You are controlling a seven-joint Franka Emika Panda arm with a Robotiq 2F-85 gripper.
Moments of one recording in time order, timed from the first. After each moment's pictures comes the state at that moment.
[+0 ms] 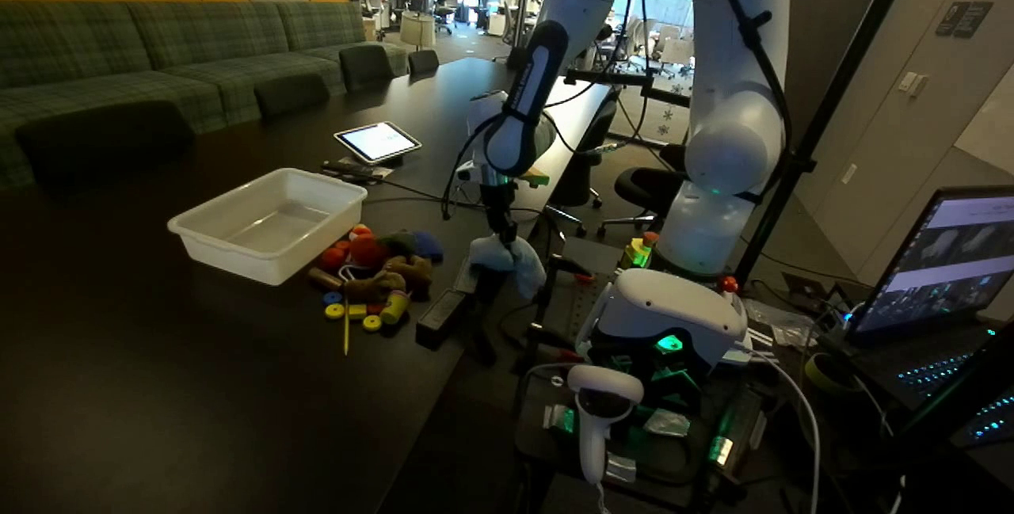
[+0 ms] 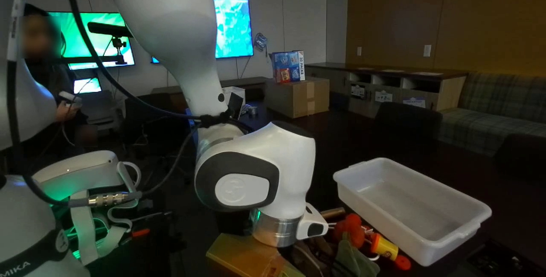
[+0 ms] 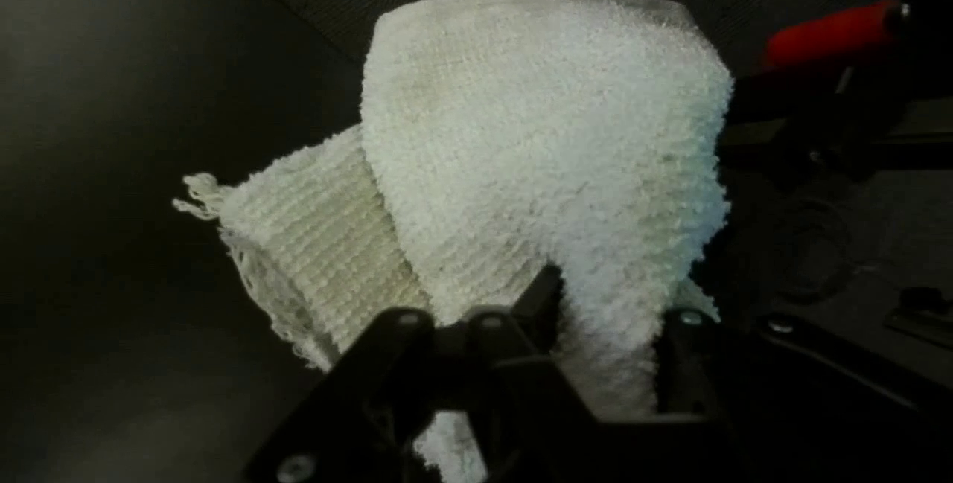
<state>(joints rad) -0.33 0.38 -0.05 -2.54 -0.27 2.70 -0.85</state>
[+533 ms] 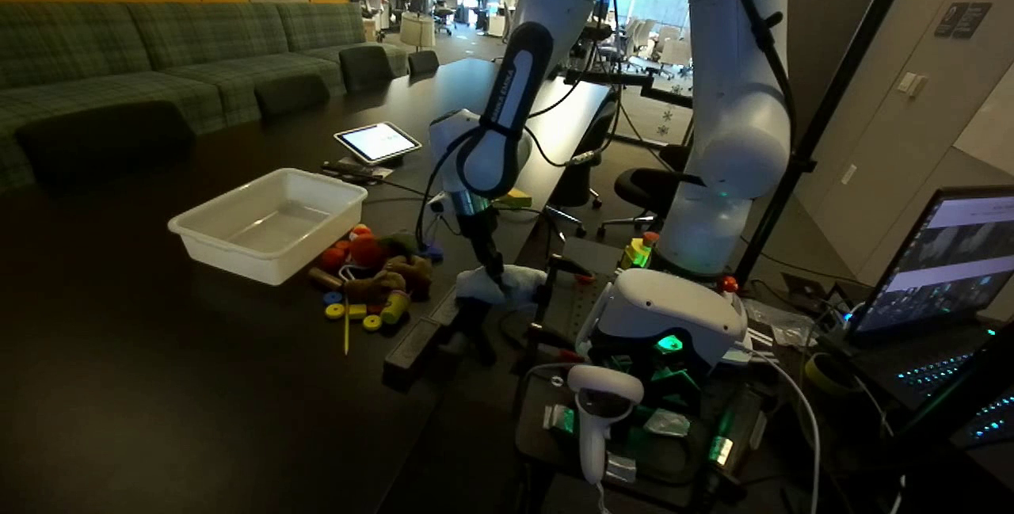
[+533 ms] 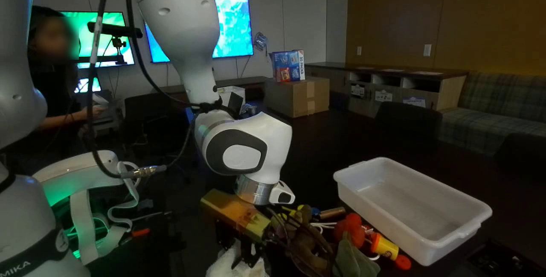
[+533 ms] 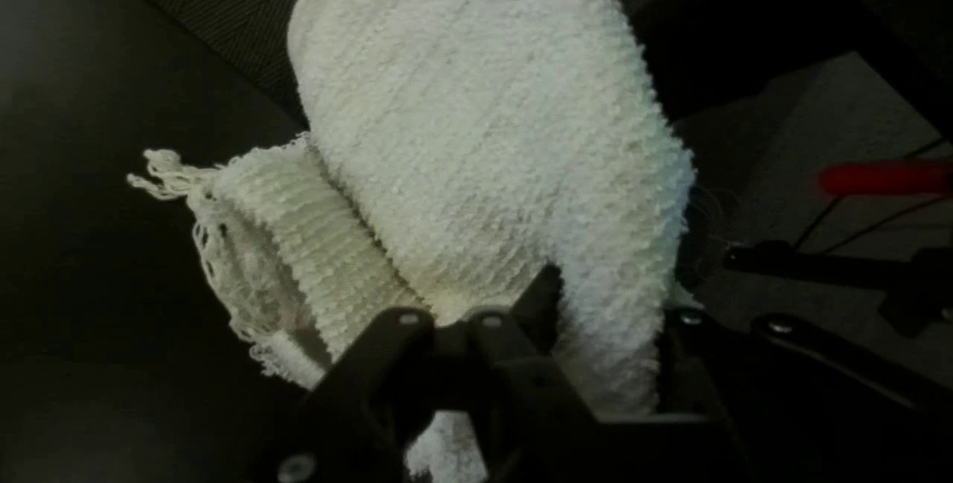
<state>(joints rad) -0.14 0.40 0.05 -2.54 -0.16 2.56 -0.65</state>
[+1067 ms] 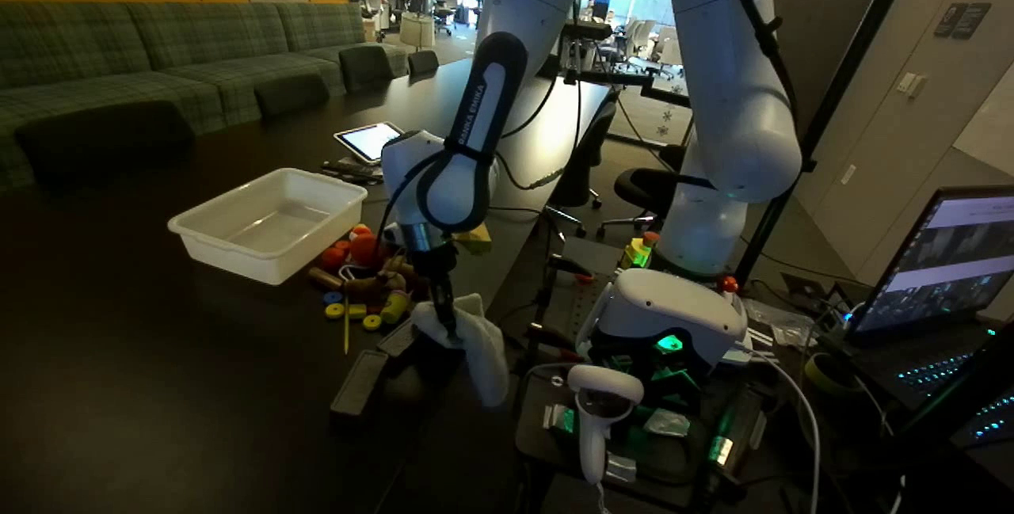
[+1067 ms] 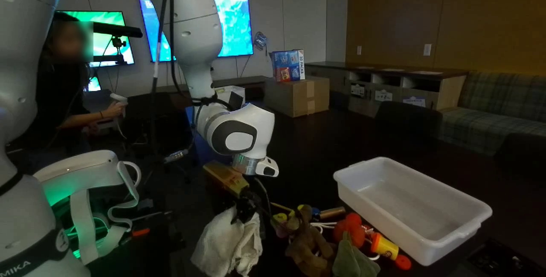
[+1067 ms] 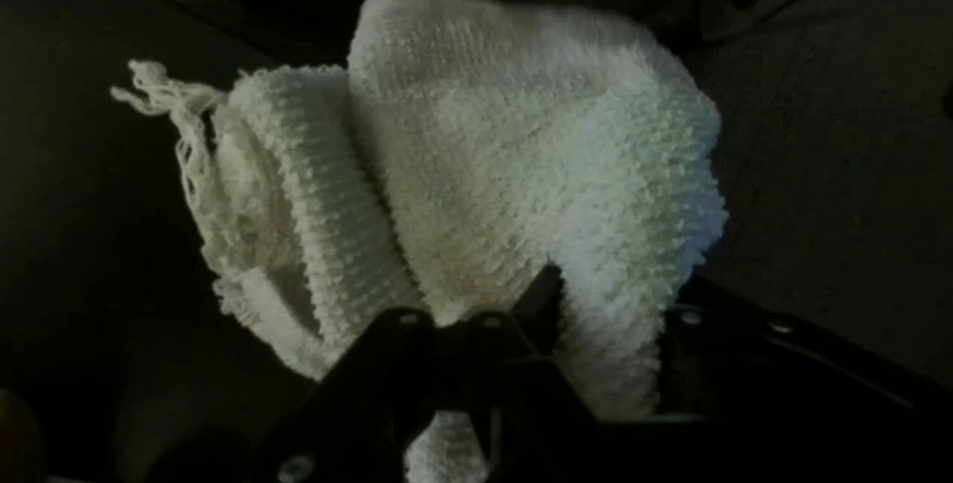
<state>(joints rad) 0.03 0.50 0.20 -2.43 0.00 2.62 -0.28</state>
